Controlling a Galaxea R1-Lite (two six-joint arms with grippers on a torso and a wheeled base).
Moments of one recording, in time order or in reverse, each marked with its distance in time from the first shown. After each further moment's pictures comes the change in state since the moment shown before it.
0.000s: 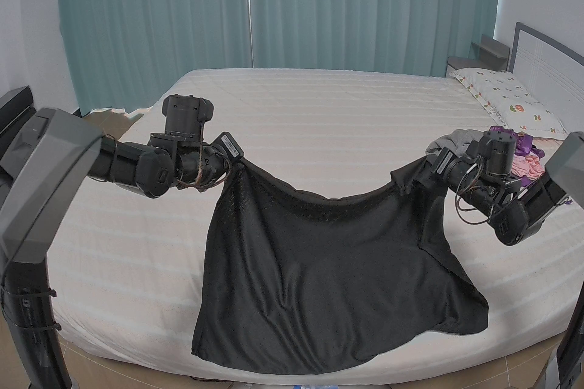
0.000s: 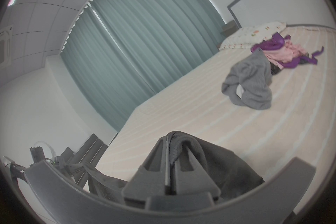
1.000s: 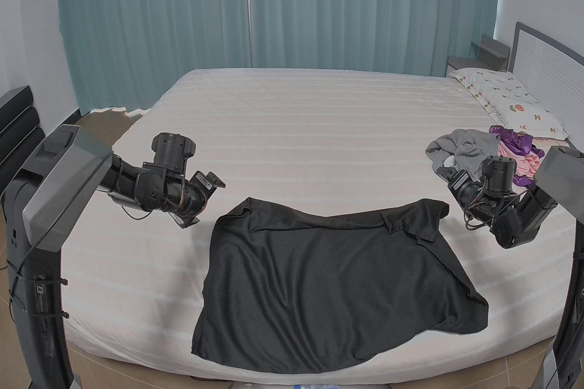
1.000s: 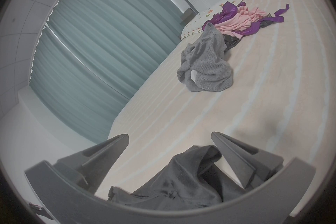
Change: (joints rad) left arm 0.129 0.134 0.016 0.108 -0.045 -0.181; right arm -0.154 0.181 -0.045 0.016 -0.002 0.219
